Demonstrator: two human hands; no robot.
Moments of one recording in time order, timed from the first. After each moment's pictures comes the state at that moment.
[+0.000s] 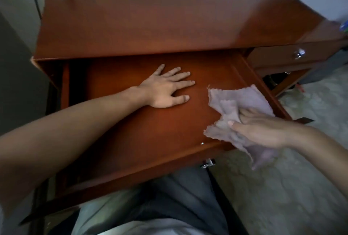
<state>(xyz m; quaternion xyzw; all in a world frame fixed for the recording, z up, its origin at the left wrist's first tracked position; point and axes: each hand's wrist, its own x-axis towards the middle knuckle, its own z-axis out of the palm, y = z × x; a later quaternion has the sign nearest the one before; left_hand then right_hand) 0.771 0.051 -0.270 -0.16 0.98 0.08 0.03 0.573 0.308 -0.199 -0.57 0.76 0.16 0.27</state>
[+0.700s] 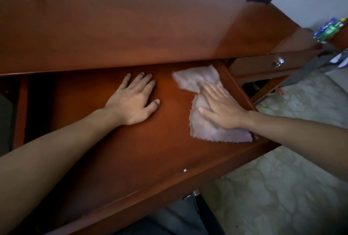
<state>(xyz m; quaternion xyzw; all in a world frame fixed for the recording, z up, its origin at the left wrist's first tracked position) 0.785 0.057 -0.272 -0.30 0.95 0.08 0.01 0.507 0.222 -0.255 -0.67 0.73 0.10 0.10</state>
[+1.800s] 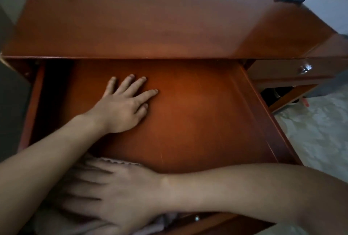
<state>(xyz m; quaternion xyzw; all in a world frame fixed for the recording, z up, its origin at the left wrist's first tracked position) 0.837 0.082 -0.263 -0.36 0.92 0.12 0.05 0.778 0.252 -0.260 -0.94 0.31 0.13 -0.10</state>
